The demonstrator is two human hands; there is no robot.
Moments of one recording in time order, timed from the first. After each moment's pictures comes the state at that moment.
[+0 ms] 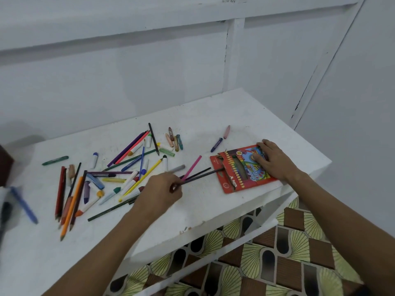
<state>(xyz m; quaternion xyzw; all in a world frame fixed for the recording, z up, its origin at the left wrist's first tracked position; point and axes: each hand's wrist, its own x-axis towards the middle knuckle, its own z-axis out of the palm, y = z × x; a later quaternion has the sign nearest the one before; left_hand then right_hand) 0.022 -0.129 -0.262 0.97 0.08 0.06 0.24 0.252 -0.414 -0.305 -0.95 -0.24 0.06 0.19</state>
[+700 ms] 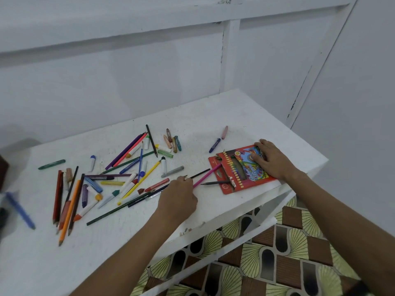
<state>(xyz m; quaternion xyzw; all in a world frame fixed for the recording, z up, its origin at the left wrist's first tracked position) 0.046 -0.164 -0.289 0.99 0.09 0.00 0.13 0.253 -0.416 -0.306 -0.95 -0.24 0.06 0.19</state>
